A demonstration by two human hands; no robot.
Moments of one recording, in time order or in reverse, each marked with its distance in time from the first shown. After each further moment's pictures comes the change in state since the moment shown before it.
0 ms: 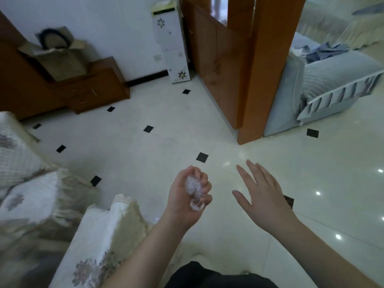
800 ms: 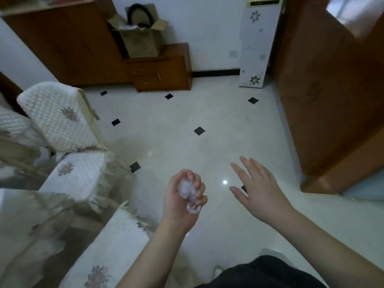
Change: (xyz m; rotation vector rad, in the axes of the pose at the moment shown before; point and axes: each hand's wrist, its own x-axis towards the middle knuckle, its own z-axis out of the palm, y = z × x) left_hand 0.161 0.242 -0.113 -0.226 0.119 0.431; right_hand 0.365 -0.161 0.040 -0.097 -0.123 -0.481
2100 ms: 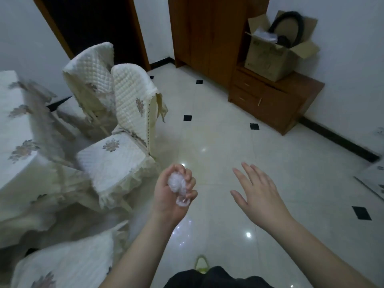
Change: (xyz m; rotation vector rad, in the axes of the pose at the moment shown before) left_hand 0.371 0.270 -0.066 -0.296 0.361 0.581; right_hand 0.595 -0.054 0.014 -0.102 -0.132 -0.646
